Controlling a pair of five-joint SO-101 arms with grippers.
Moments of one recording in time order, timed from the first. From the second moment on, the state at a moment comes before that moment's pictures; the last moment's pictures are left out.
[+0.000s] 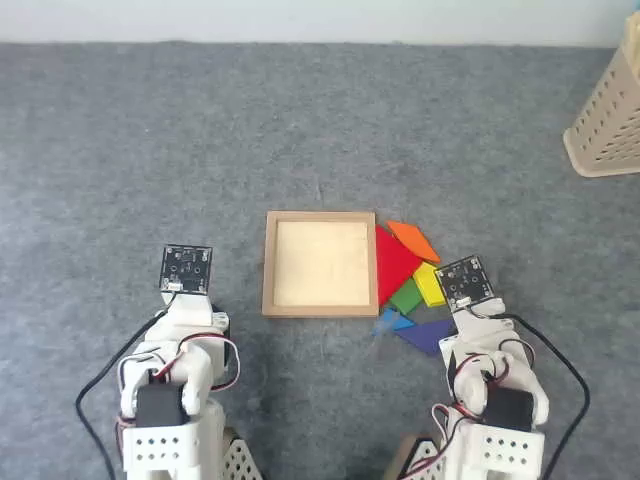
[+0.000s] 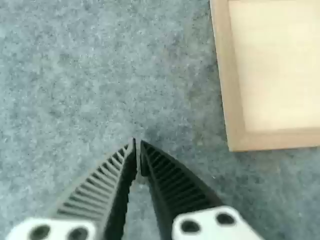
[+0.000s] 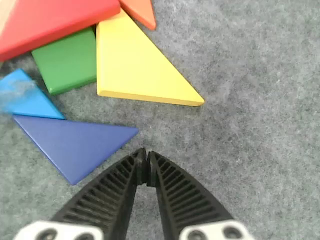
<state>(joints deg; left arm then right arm) -9.1 -103.5 97.1 72.0 -0.9 4.7 -103.1 95.4 71.6 29.0</state>
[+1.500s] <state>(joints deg) -9.1 -103.5 97.1 72.0 -0.9 4.7 -102.9 84.7 54.4 29.0</state>
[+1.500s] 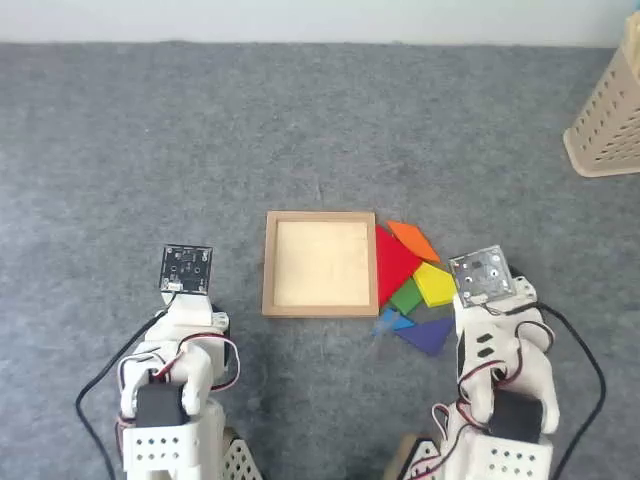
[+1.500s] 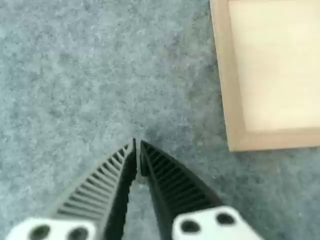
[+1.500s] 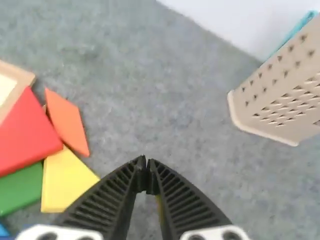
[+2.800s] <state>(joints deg) -9.1 -103.5 97.1 72.0 -0.9 -9.9 -5.6 45.6 54.8 40.6</state>
